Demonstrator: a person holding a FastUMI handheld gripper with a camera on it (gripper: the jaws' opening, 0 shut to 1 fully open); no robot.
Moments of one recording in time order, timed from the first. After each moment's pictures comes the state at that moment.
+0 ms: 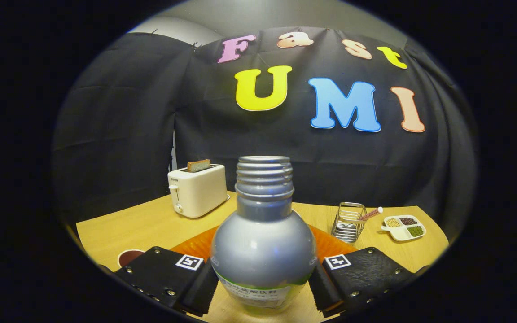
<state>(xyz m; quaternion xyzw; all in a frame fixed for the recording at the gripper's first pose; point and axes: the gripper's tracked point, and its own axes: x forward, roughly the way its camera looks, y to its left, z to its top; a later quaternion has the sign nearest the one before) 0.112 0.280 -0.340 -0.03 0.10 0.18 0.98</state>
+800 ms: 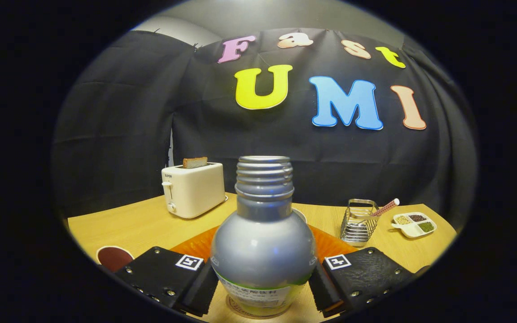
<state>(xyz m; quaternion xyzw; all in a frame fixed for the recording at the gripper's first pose) 0.141 0.295 -0.384 -0.03 0.10 0.17 0.98</state>
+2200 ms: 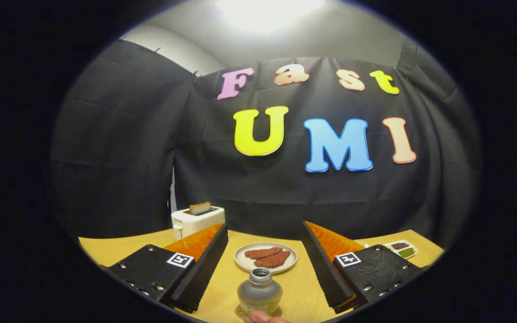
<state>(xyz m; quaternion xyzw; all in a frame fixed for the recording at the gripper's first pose) 0.100 0.259 -0.207 -0.01 -0.02 0.14 0.99</state>
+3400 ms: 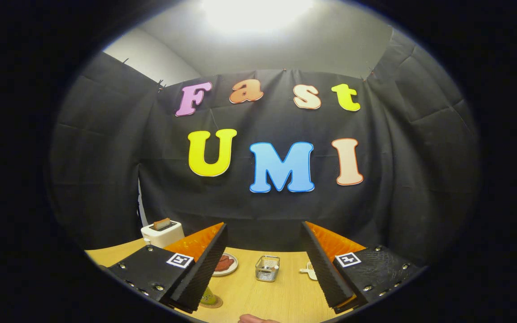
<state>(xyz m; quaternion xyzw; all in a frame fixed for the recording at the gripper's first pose) 0.065 0.094 -0.128 -0.01 0.00 0.05 1.00</state>
